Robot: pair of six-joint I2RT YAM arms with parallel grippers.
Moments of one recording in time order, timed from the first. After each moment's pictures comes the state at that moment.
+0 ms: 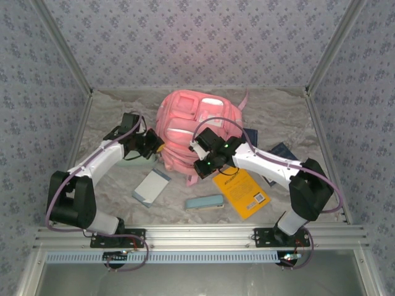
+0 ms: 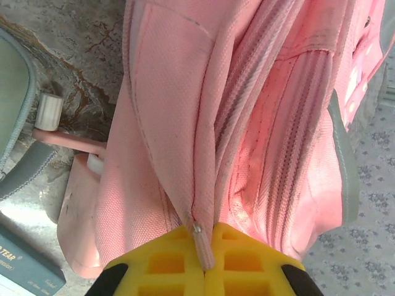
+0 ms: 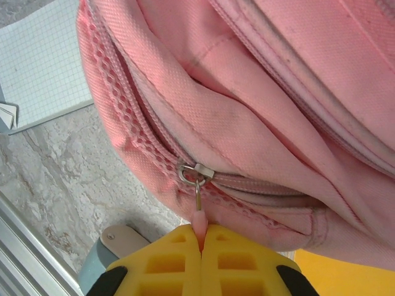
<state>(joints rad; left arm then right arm) -0.25 1.45 0.96 -0.45 0.45 -1.06 0.84 1.61 1.21 -0.72 -0.18 0.22</state>
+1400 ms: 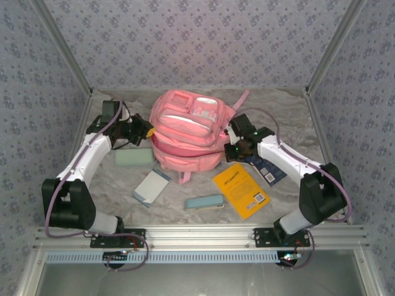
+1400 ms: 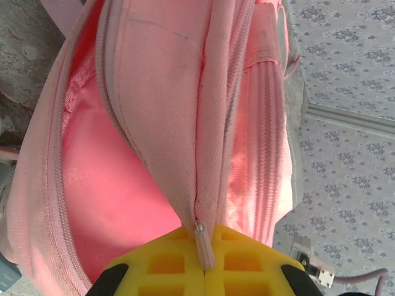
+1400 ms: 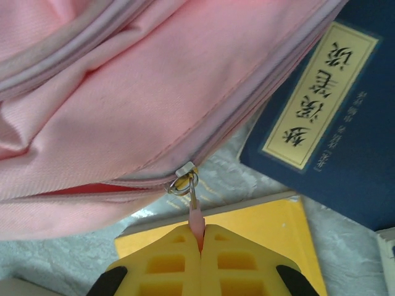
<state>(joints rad) -0.11 1.42 1.13 -0.53 0.60 -1.06 0.48 1.52 1.11 -0.74 -0.12 0.22</state>
